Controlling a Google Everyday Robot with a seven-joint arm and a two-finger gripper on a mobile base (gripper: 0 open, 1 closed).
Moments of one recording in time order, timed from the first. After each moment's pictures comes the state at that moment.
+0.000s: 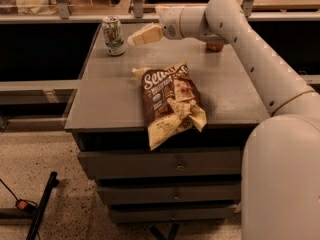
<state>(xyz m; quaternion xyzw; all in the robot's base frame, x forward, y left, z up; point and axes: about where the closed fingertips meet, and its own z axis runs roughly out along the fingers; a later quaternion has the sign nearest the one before) 0.814 0.036 0.930 -0.45 0.64 0.28 0.56</state>
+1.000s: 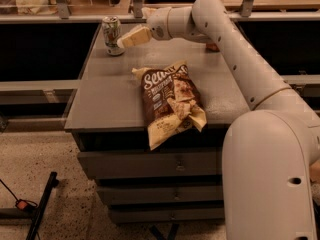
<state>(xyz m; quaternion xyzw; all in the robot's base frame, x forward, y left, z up) 0.821 0.075 0.919 -0.47 0.62 0.30 0.55</state>
